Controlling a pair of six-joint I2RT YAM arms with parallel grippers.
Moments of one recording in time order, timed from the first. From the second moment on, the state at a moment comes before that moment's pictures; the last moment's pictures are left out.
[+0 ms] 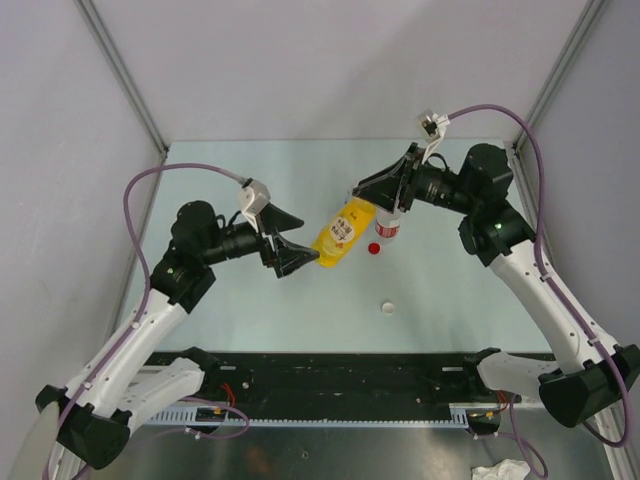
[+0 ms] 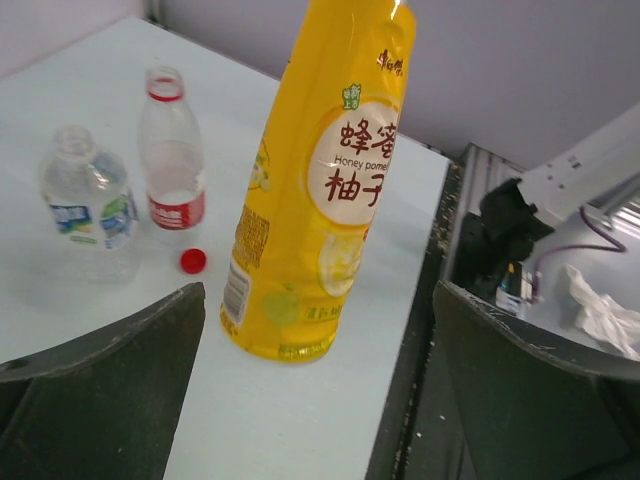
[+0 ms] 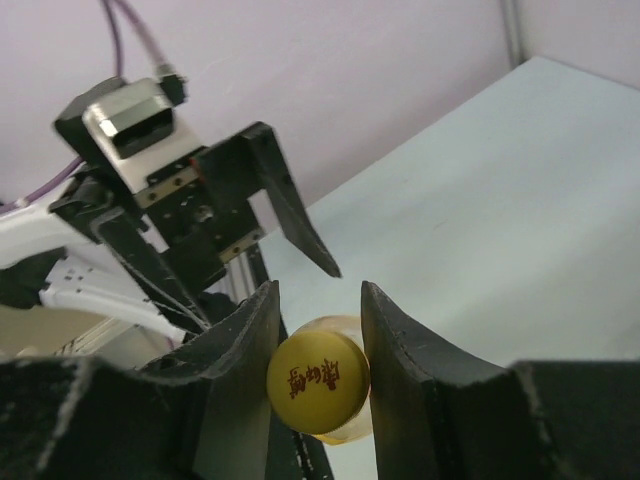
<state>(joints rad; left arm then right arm) -0.48 0.89 0.89 -0.07 0.71 -0.19 0.43 1.18 1.28 -0.04 -0.73 0.48</state>
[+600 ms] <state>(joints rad) -0.47 1.01 0.79 0.10 0.94 -0.29 0.49 1.22 1.28 0.08 -0.85 0.58</state>
